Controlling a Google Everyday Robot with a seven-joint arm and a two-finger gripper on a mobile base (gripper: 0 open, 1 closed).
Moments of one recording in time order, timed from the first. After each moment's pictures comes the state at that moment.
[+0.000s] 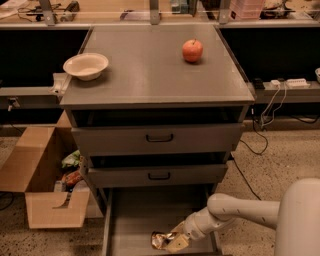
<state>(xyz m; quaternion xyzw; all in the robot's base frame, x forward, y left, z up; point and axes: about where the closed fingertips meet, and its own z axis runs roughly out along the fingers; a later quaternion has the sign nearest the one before) 0.424 -0.074 0.301 -0.44 0.81 0.36 0.12</state>
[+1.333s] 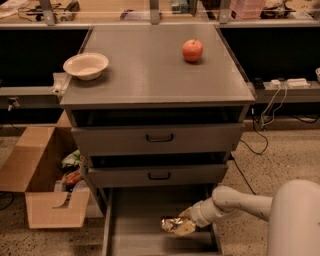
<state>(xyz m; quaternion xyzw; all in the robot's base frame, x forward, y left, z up) 0.495 -0.117 0.270 -0.48 0.81 0.28 0.18</state>
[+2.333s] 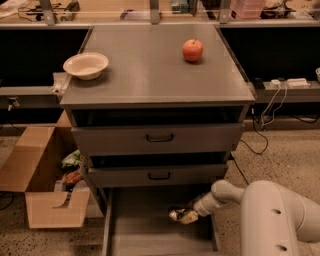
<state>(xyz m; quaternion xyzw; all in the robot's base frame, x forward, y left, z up) 0.573 -0.160 0.199 -0.47 0.83 0.23 0.18</state>
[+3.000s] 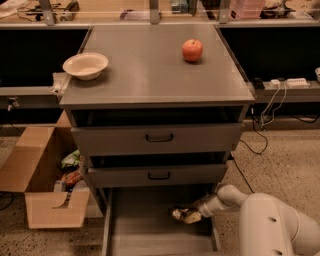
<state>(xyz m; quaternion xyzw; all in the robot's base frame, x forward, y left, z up) 0.586 -0.175 0.165 -0.45 0.83 0.25 0.20</state>
